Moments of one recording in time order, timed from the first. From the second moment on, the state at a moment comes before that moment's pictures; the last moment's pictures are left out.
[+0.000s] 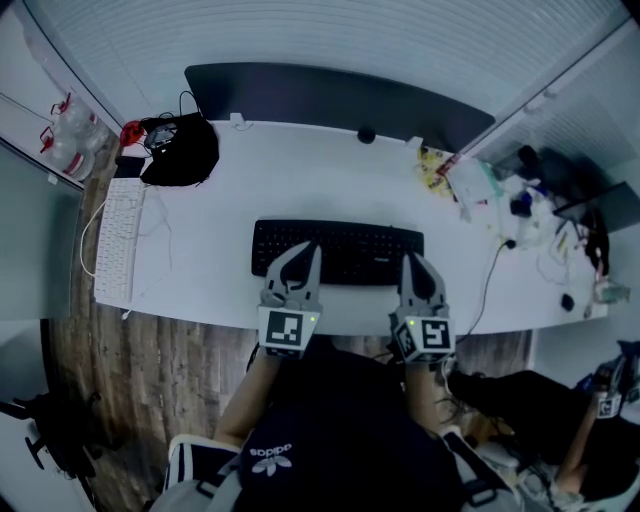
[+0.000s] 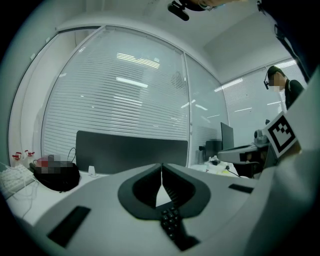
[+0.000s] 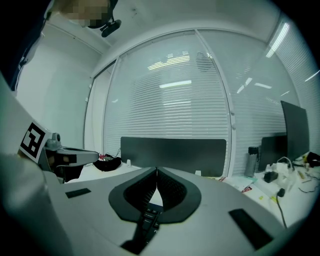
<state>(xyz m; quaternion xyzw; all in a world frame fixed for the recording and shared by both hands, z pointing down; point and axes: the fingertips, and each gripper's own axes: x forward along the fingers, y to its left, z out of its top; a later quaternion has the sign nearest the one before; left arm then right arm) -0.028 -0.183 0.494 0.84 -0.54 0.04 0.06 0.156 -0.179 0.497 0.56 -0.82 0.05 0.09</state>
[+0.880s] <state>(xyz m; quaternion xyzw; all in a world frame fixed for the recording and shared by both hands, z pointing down) -0.129 -0.195 0.618 0.74 -0.62 0.12 0.24 0.221 -0.224 0.575 0.57 -0.79 0.13 0.17</state>
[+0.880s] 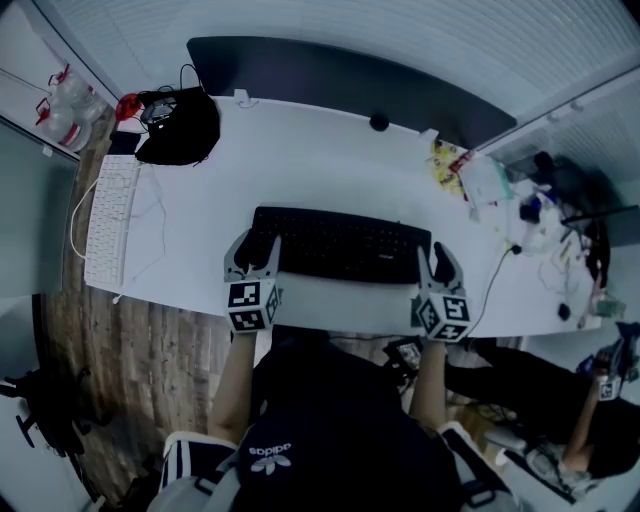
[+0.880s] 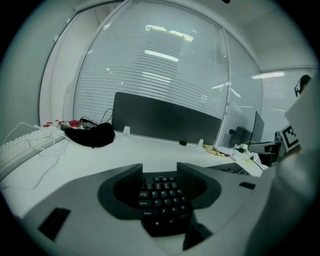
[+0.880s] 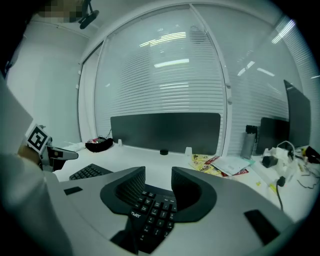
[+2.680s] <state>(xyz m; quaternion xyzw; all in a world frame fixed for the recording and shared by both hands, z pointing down) -0.140 -0.190 0.704 0.72 -0.56 0.17 0.39 0.272 -0.253 0.674 0.54 -0.75 0.33 0.19</state>
